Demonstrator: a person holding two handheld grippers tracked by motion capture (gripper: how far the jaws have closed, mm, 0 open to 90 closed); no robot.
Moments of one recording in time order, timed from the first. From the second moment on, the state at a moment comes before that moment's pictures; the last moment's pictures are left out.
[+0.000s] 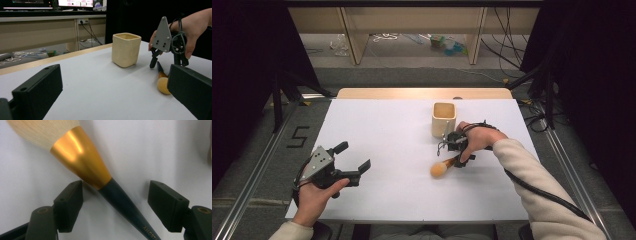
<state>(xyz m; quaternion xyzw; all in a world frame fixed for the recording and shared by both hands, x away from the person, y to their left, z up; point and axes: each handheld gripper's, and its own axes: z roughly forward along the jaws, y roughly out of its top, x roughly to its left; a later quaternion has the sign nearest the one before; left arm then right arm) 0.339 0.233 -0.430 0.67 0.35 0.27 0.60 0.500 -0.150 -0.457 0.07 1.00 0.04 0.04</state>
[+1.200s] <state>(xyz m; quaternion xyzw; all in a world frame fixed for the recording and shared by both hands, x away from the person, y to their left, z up) 0.339 0.232 -0.431 0.67 0.34 0.26 0.60 0.495 -0.144 -0.452 0.04 1.00 0.01 0.00</state>
